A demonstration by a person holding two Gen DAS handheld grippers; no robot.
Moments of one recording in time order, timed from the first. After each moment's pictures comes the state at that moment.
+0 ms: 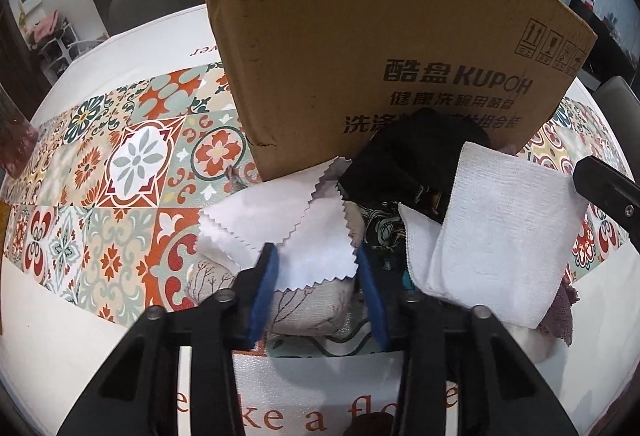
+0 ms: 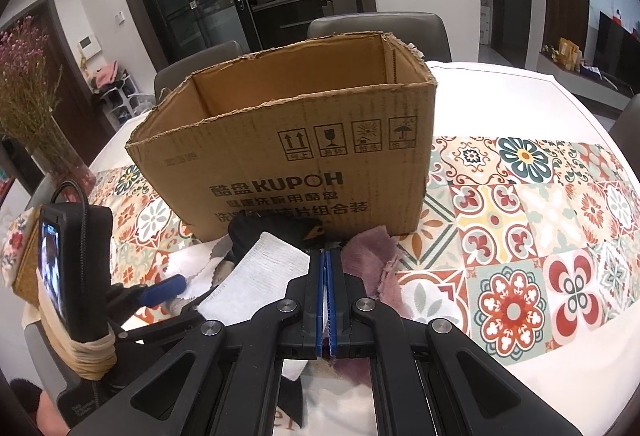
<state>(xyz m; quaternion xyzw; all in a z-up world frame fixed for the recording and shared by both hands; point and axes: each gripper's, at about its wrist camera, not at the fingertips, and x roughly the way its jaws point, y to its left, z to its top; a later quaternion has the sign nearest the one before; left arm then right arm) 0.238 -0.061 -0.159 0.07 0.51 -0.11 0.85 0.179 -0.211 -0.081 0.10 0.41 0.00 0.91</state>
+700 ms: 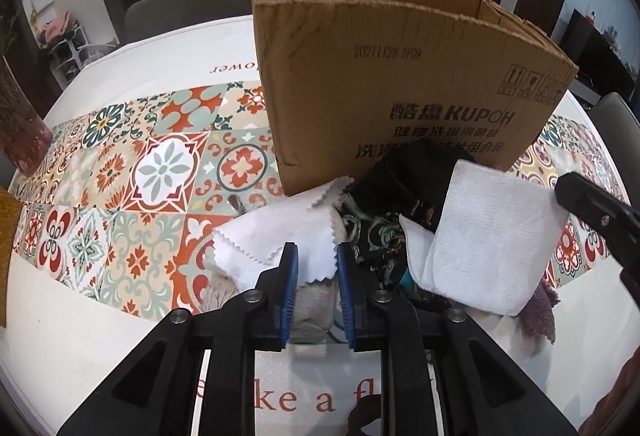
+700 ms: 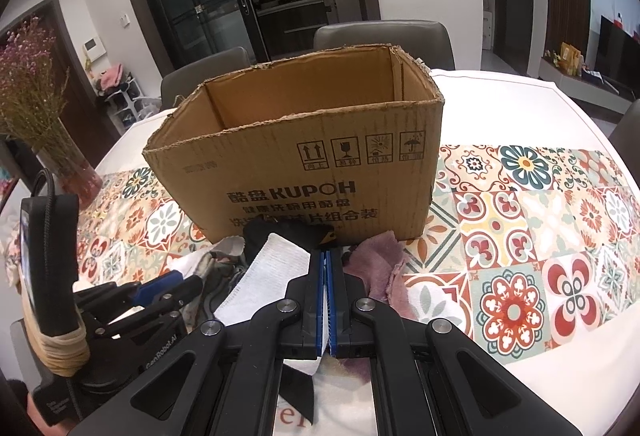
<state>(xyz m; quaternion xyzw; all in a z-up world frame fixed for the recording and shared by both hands) 0.228 -0.047 -0.132 0.06 0.49 -0.11 0.86 0.173 -0.205 -0.070 0.10 0.40 0.00 0.91</state>
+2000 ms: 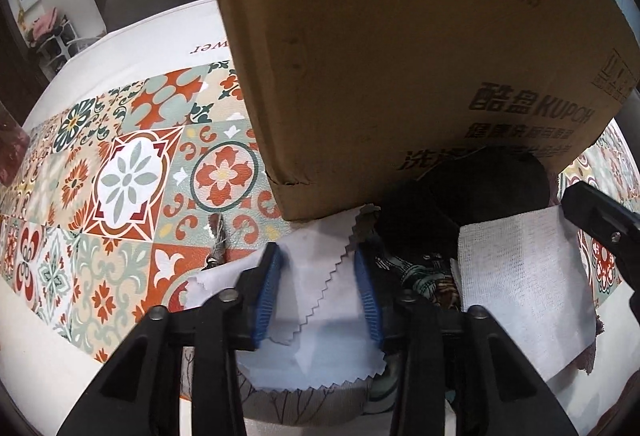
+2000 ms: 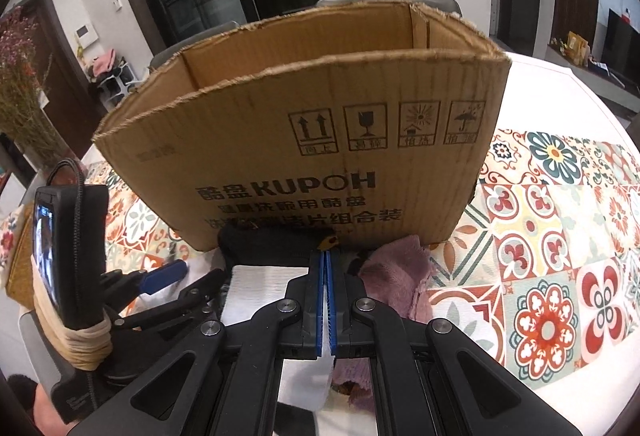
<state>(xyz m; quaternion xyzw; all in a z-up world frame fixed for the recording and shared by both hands) 0.279 -0.052 -0.179 0.07 0.51 -0.11 0.85 0.218 -0.197 -0.105 0.10 0.44 0.00 0.89</state>
